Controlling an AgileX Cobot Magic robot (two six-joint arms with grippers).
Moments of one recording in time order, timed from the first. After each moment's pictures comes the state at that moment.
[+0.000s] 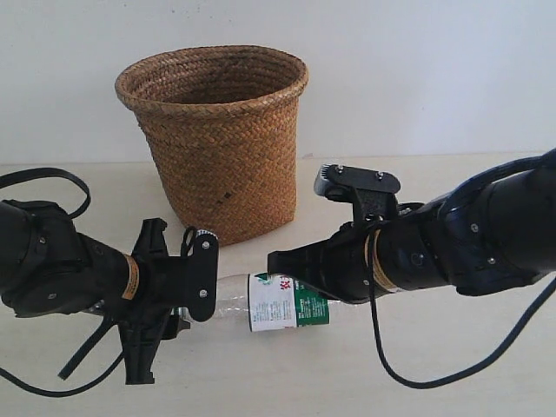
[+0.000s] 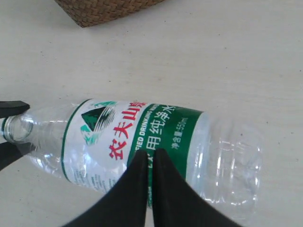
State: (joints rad) left arm -0.54 1.81 -0.80 0.57 0.09 0.52; right arm 0.64 1.72 -0.84 -1.53 -0.07 2.03
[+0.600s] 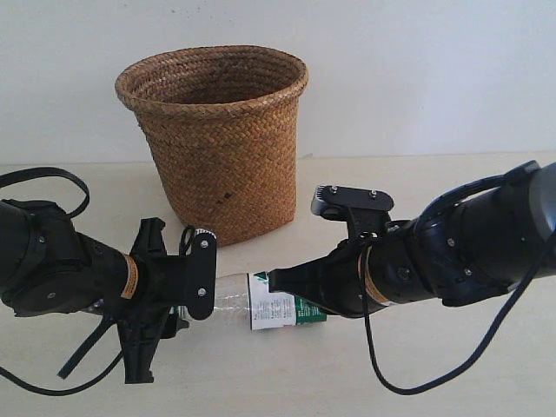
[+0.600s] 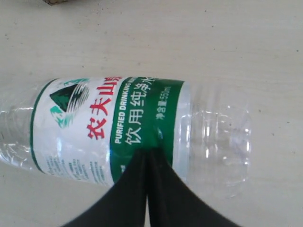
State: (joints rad) left arm -0.54 1.81 -0.80 0.57 0.09 0.52; right arm 0.64 1.81 -0.85 -1.54 -0.04 2.03
